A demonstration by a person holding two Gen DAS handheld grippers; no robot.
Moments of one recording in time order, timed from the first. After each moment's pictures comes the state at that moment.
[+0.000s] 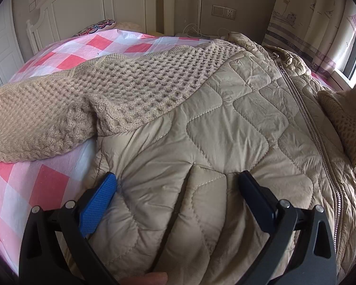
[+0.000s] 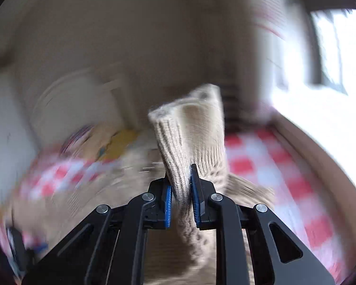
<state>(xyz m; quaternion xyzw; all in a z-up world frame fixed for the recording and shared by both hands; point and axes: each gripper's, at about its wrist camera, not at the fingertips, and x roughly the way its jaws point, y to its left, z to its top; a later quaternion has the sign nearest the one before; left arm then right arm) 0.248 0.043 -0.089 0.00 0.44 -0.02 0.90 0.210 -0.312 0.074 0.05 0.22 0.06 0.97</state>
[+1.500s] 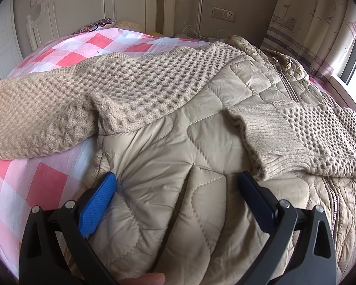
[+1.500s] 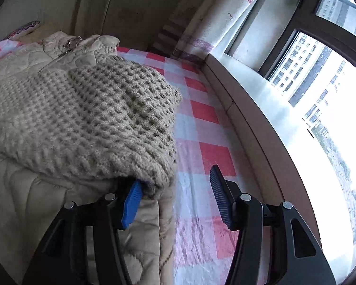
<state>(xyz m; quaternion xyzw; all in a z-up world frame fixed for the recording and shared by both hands) 0.248 0.050 -0.089 -0.02 0.44 -0.02 0.90 0.125 -0.380 -0.030 -0.13 0.40 -0.18 0.89</state>
